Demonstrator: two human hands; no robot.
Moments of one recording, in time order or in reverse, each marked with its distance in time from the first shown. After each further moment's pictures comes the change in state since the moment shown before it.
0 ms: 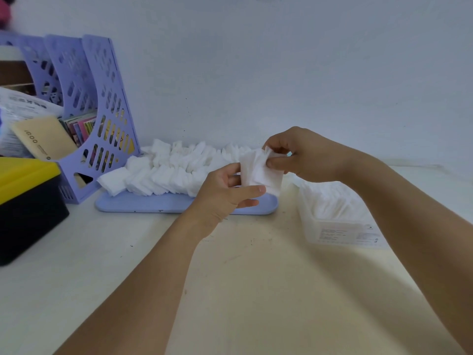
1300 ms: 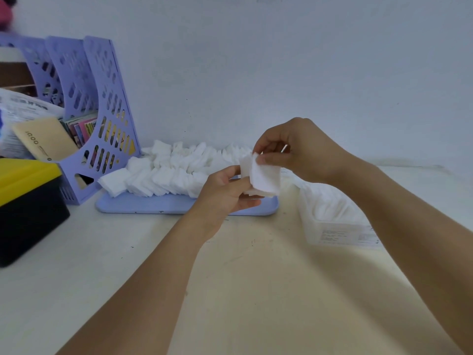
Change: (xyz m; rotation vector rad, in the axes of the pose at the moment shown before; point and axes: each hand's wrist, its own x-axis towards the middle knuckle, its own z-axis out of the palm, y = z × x) left_hand 0.000 0.002 0.004 -0.090 0.048 -0.056; right_hand 0.004 -0.005 0.006 0.026 0.205 -0.124
